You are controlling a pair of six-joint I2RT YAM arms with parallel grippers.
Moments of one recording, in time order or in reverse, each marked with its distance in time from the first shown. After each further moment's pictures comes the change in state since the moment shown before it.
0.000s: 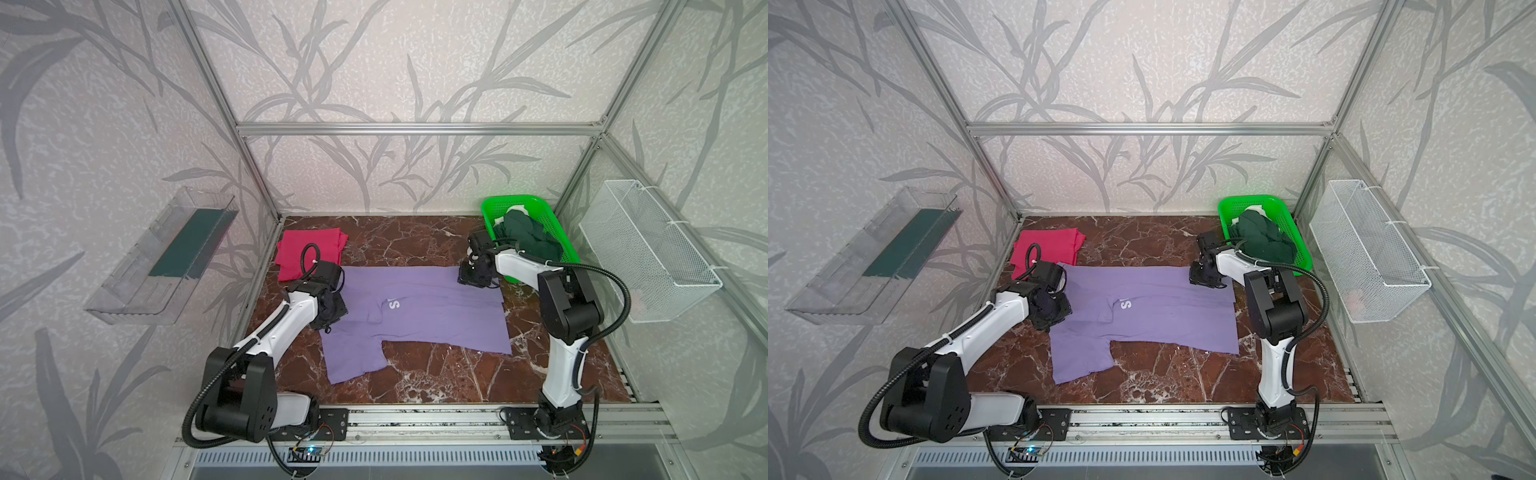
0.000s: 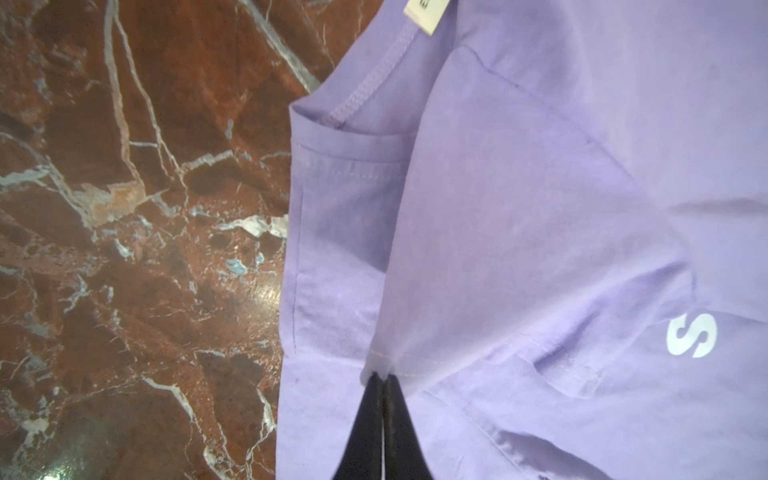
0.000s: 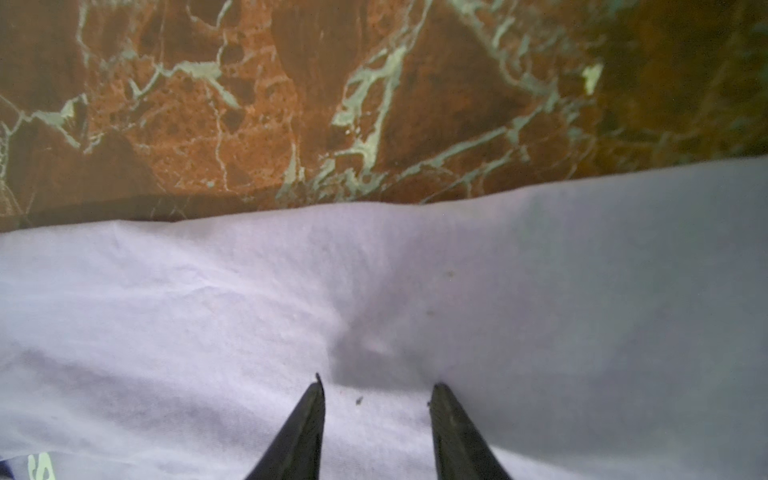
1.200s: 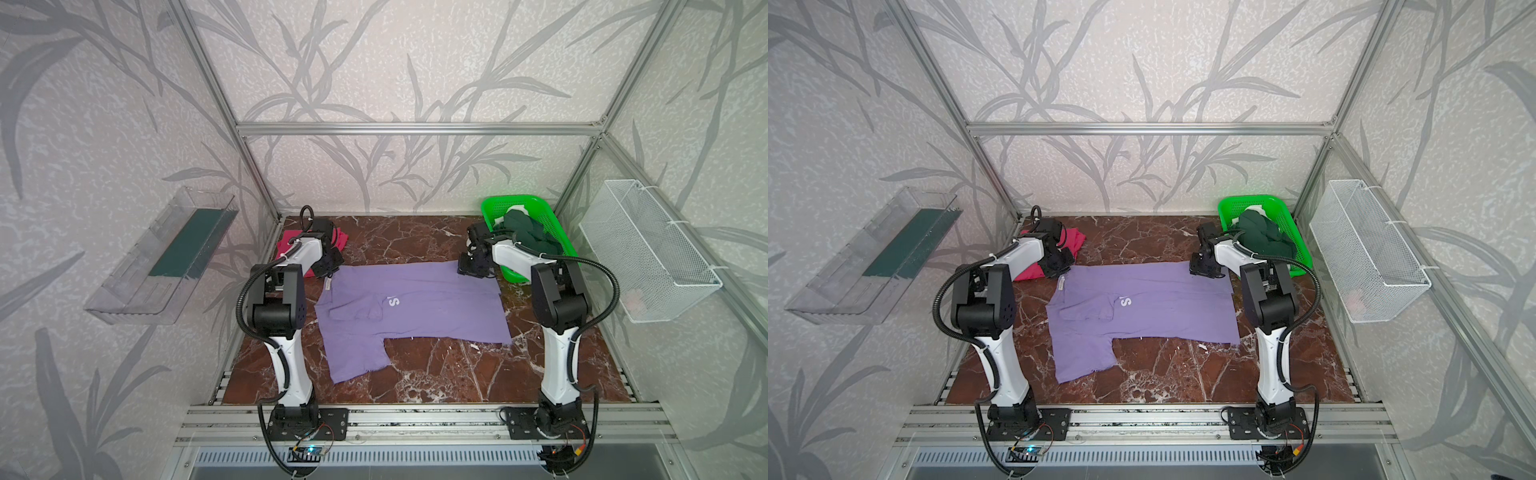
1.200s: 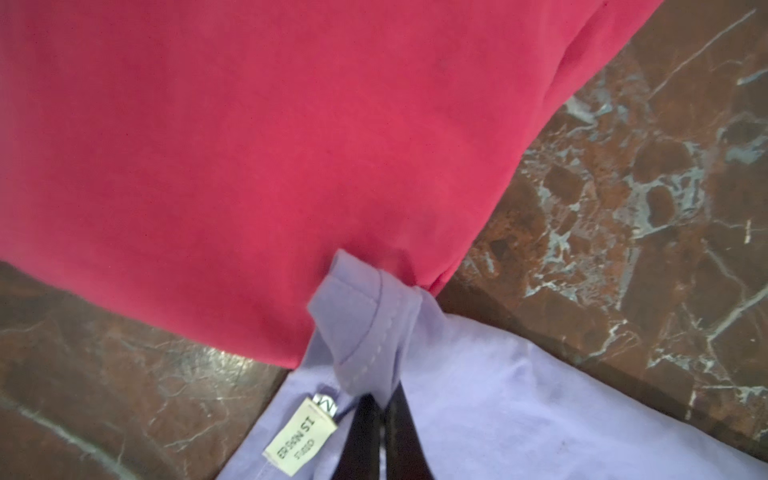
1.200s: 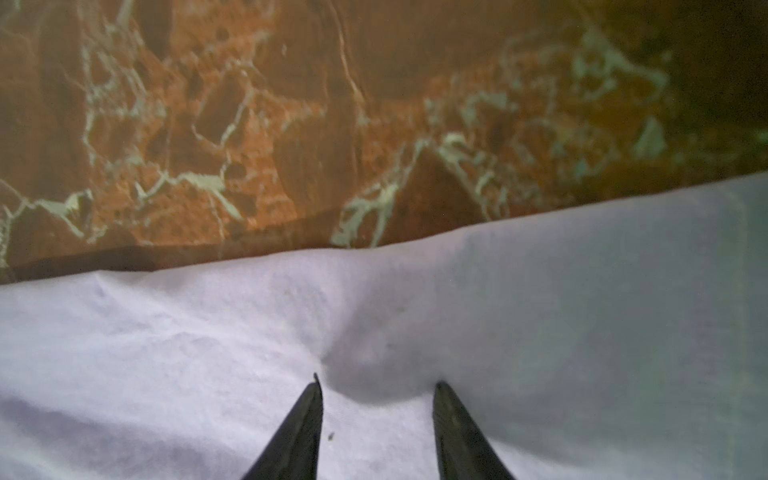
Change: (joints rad) left arm 0.164 0.676 0.659 0.119 0.085 0.113; right arm -0.023 0.147 0.220 -0.061 0.017 -0.035
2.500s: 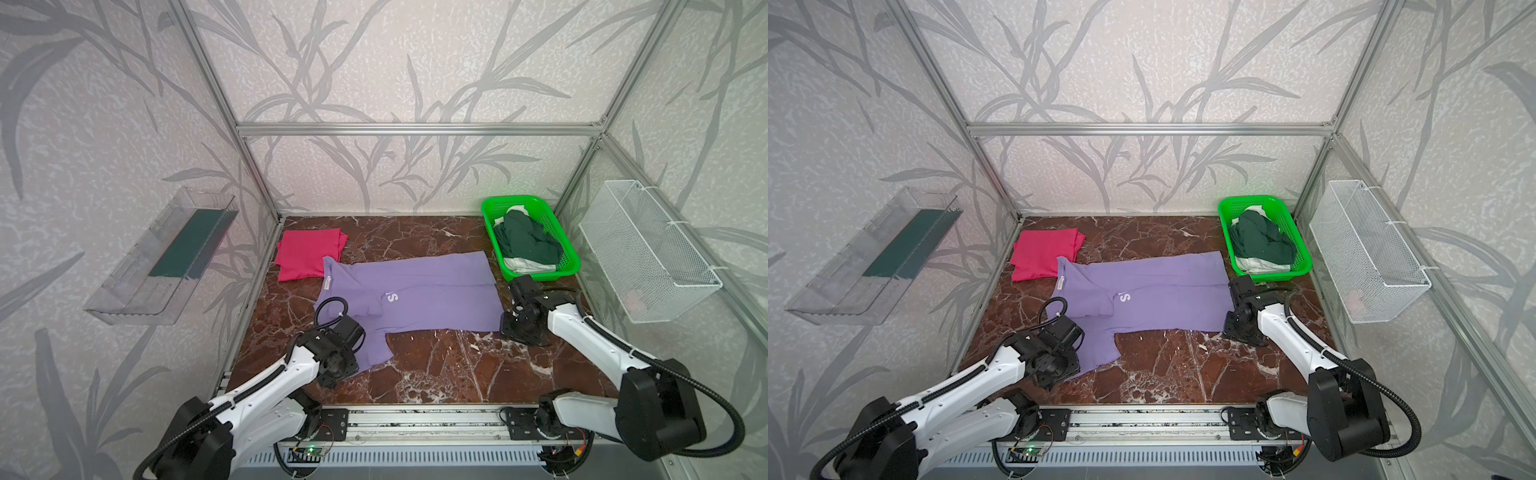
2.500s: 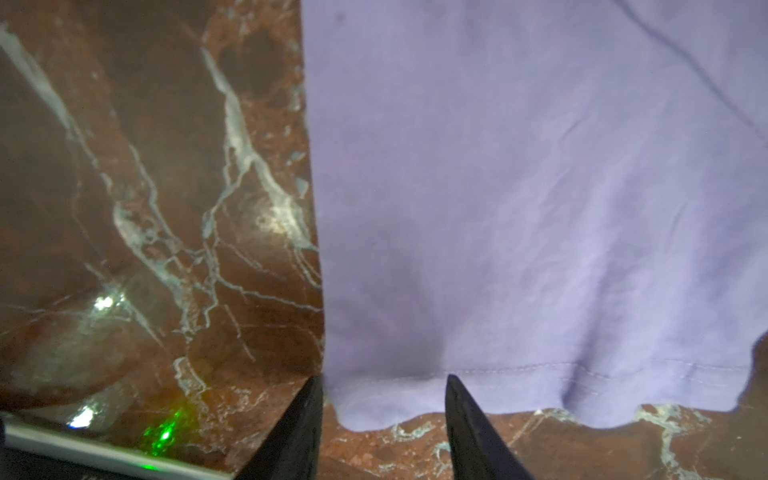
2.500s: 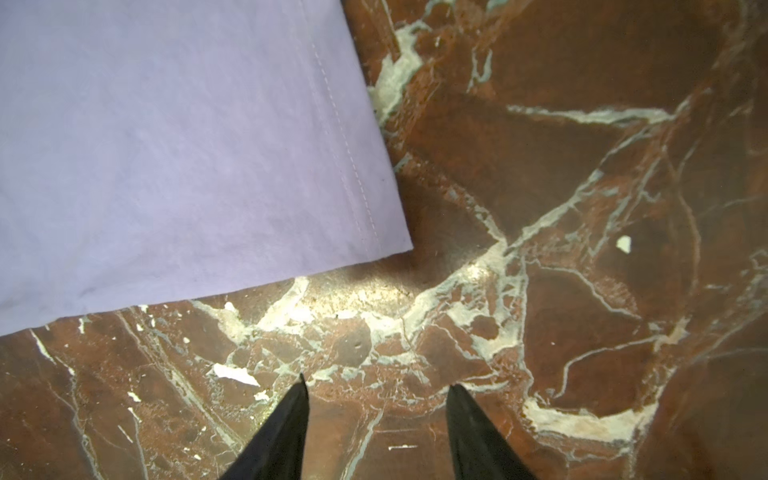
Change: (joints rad) left arm -0.589 -1.069 -1.062 -0.223 -0.047 -0.528; right arm -0.028 -0.893 -0.836 -0.272 0.100 0.122
